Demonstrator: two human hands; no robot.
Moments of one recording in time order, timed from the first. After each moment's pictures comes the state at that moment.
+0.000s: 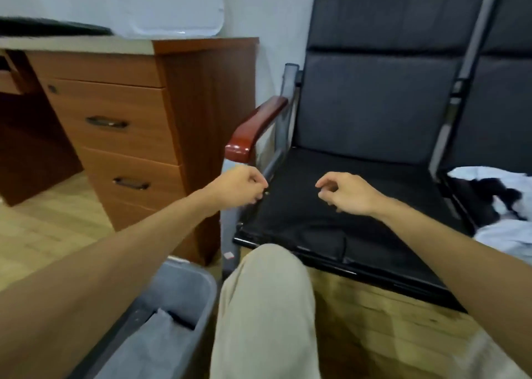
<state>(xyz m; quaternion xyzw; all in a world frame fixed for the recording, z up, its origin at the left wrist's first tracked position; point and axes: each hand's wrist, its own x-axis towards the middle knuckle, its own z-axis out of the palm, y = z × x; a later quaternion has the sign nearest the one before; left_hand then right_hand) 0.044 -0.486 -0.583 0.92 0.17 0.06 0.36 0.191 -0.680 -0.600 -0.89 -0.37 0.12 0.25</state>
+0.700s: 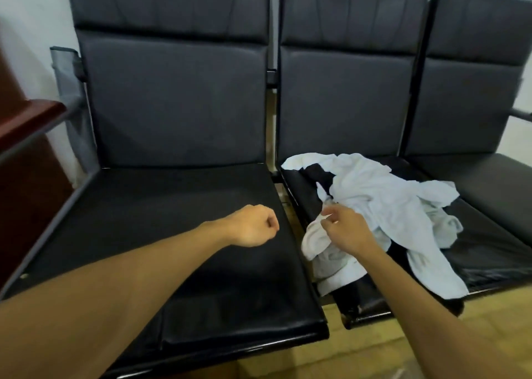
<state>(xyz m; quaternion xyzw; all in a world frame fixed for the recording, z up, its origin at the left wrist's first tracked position) 0.313 -0.733 -0.628 0.94 -0.13 -0.18 0.28 0.328 -0.946 -0.658 -0.95 0.02 0.00 0.32</state>
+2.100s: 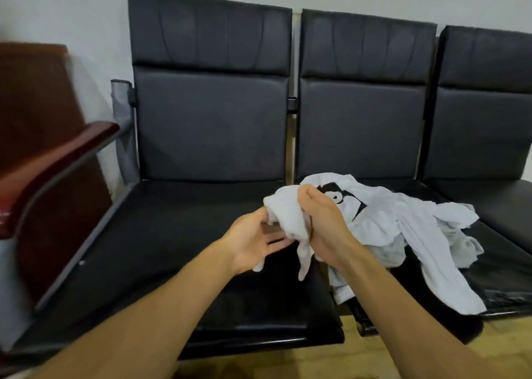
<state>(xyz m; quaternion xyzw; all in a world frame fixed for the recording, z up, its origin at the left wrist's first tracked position) 0.258 -0.722 -0.625 0.48 0.08 -0.16 0.86 0.270 -0.857 -0.597 -0.67 -0.10 0.04 0.74</state>
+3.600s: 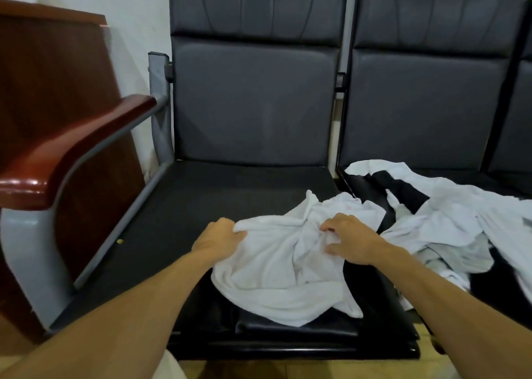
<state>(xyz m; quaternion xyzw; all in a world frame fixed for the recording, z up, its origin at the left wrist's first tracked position) 0.283 -0.582 -0.722 0.92 0.17 -0.04 0.34 0.348 -0.848 -0.701 -0.97 -0.23 0.08 0.08</state>
